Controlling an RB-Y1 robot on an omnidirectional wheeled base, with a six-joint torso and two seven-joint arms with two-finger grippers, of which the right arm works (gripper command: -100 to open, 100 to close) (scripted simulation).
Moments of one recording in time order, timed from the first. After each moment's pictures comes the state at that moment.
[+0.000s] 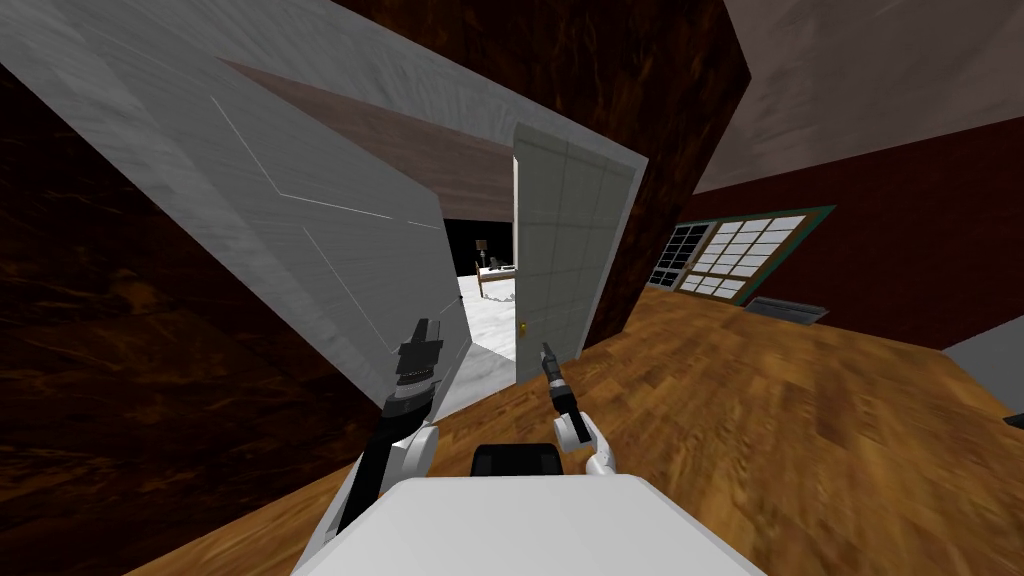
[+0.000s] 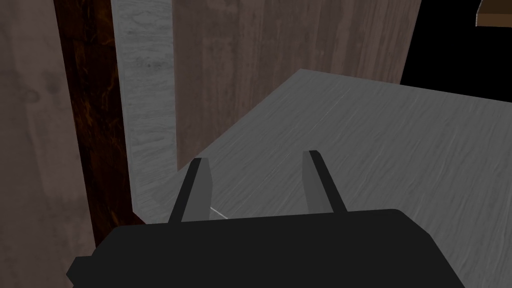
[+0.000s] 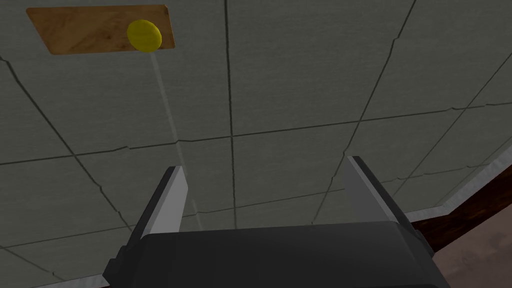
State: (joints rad) arm 0.06 -0.03 0.15 -1.13 0.02 -0.69 0.01
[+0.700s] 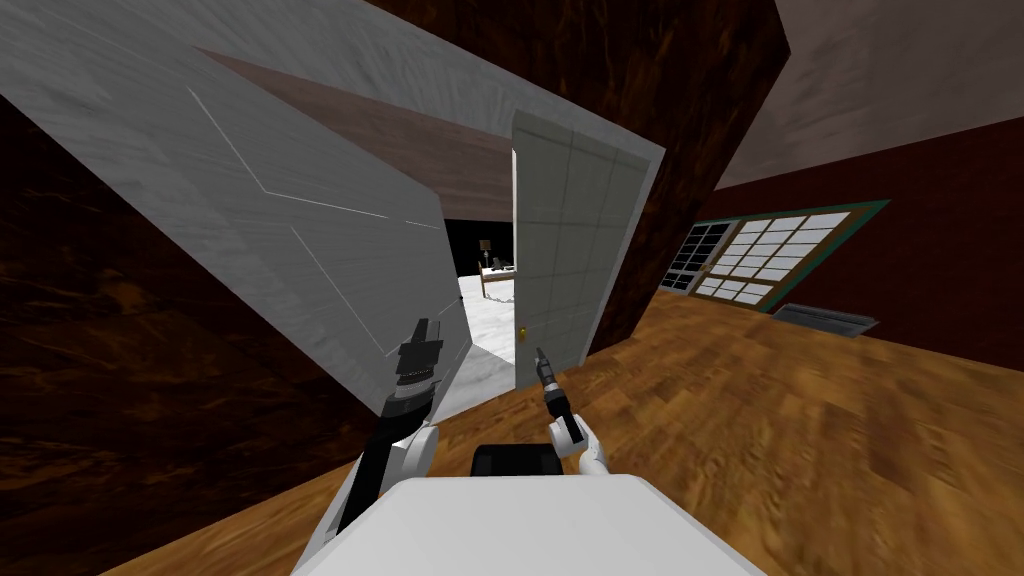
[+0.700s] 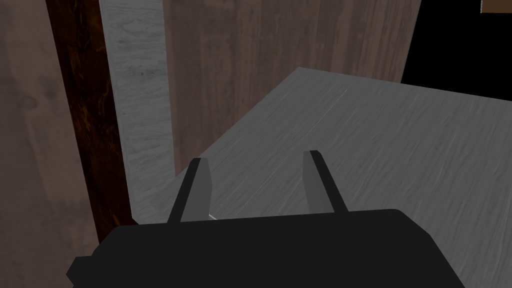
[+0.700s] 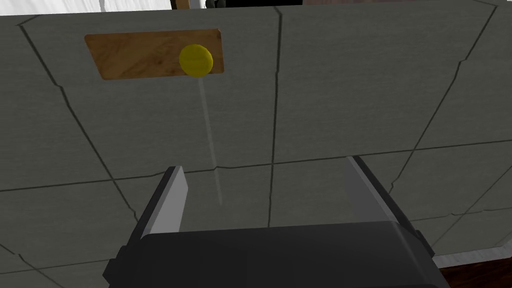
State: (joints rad) arm -0.02 -0.01 0.18 -0.93 0.02 -0.73 0.00
